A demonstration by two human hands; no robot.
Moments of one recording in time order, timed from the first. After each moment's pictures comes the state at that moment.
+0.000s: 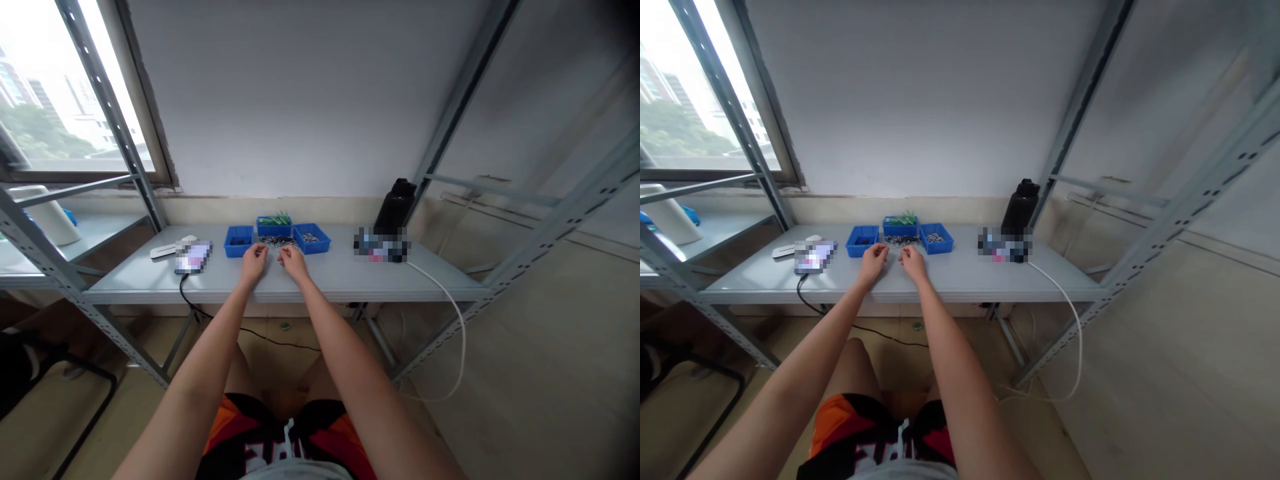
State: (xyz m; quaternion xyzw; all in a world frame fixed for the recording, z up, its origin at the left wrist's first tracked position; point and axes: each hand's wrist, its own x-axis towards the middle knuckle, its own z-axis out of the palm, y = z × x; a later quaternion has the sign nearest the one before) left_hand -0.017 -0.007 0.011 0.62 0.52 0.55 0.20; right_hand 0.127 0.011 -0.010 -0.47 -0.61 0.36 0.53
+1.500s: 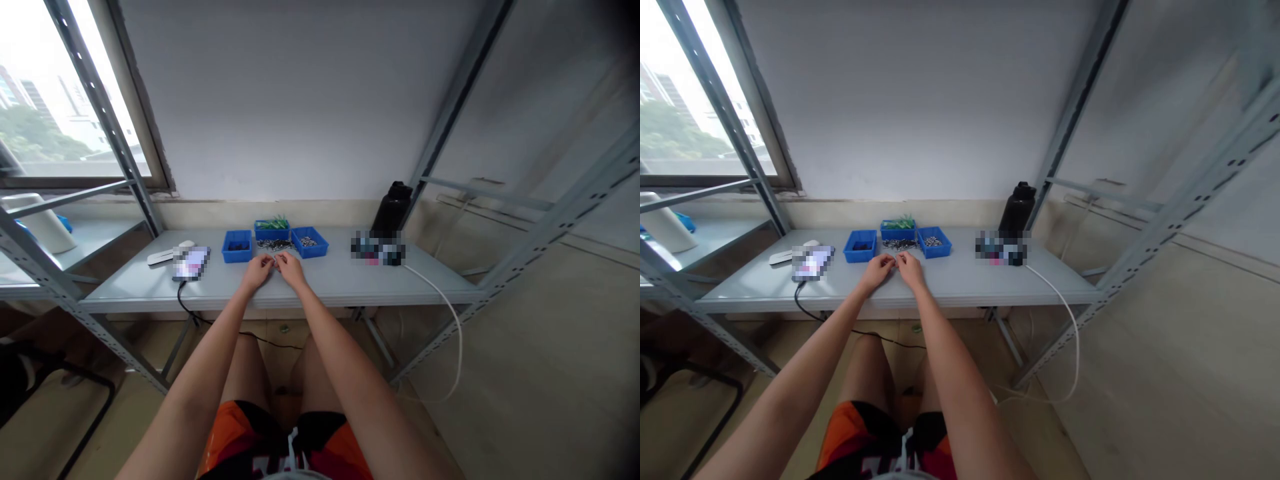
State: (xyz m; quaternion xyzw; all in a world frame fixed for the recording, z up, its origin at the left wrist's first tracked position) left_hand -0.012 -0.010 0.009 0.72 0.50 0.43 0.21; right_hand 0.125 0.008 -0.011 -0.48 -0.63 0.33 0.51
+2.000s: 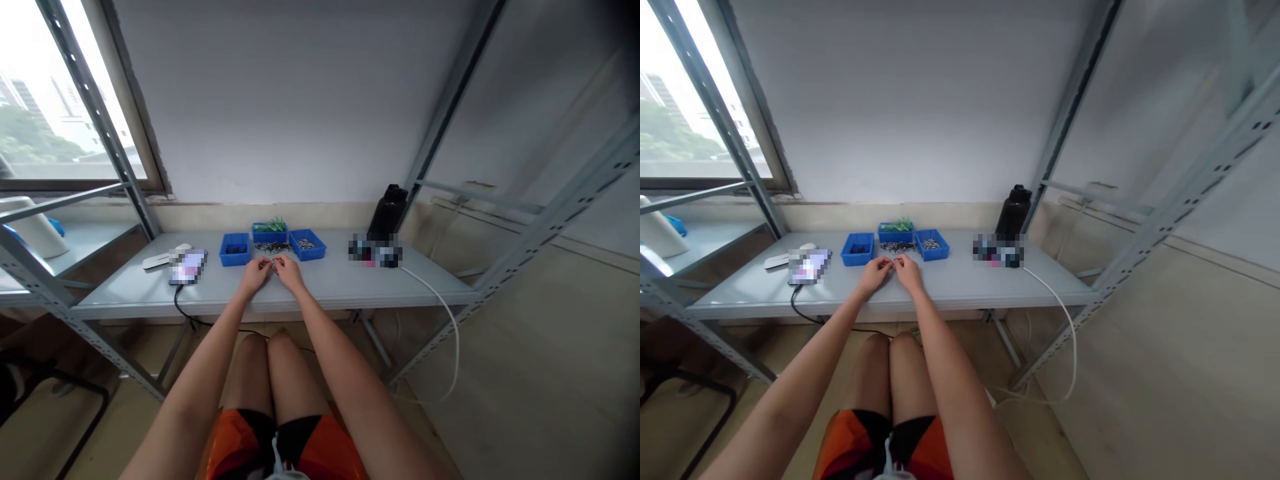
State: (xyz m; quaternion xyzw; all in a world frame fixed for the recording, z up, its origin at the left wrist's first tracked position) left_hand -0.012 -0.008 0.010 0.72 0.49 0.45 0.21; right_hand 0.123 0.010 -0.011 -0.49 -0.63 0.32 0.51
